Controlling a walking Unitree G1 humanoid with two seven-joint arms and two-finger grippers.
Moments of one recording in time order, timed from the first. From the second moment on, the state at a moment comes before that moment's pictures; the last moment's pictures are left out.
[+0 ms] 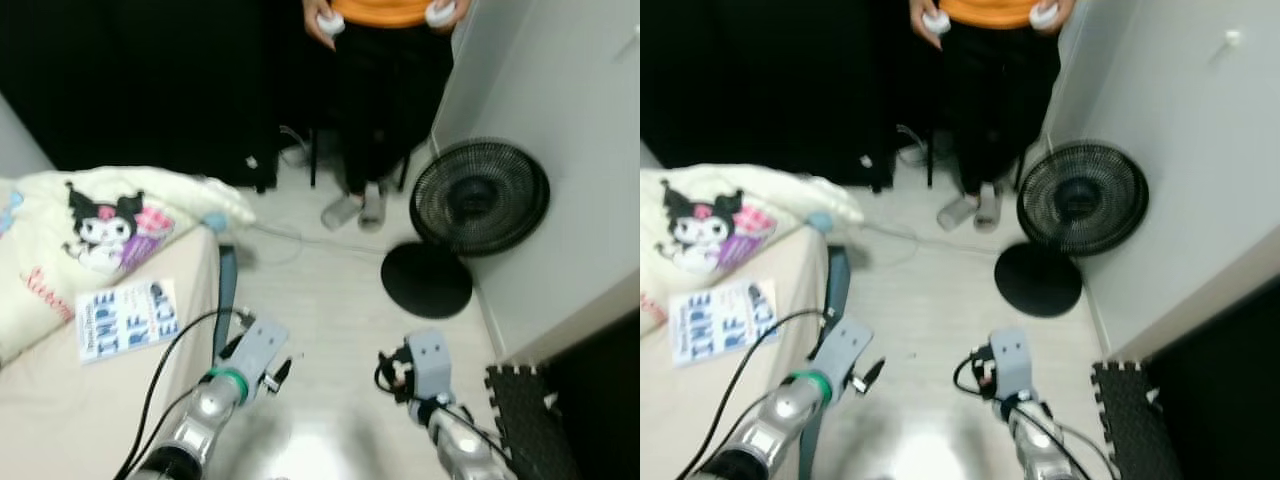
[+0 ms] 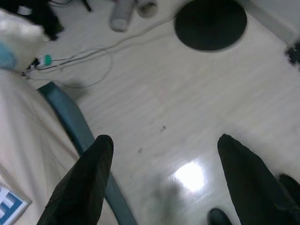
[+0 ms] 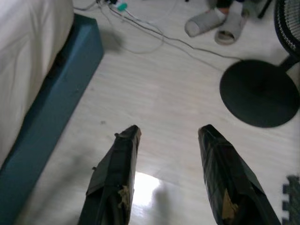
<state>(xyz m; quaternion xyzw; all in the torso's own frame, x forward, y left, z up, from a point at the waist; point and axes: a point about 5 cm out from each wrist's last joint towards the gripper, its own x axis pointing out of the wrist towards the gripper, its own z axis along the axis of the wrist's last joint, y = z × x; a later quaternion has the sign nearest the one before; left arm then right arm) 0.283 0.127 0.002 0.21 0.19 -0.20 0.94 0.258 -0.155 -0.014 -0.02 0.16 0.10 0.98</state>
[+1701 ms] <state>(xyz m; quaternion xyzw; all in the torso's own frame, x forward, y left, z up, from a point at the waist) 0.288 0.124 0.007 0.20 0.18 -0.21 0.94 0.260 -0.152 -0.013 0.01 0.15 0.09 0.98</state>
